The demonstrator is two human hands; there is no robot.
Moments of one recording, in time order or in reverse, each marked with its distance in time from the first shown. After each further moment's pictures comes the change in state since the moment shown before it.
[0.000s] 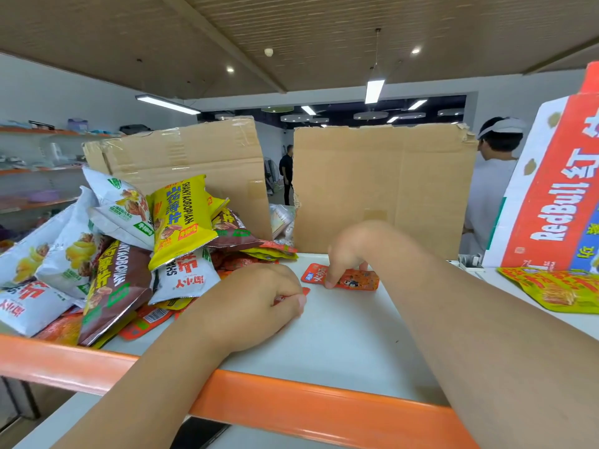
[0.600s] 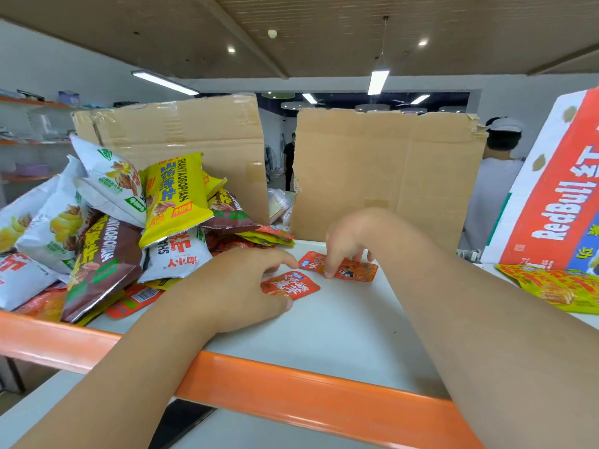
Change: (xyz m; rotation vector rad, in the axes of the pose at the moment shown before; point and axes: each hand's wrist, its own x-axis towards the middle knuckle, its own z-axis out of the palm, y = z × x) left_hand -0.006 -0.003 -0.002 -0.037 -0.017 -0.269; right_hand 0.006 0.000 0.001 0.040 -0.067 -0.024
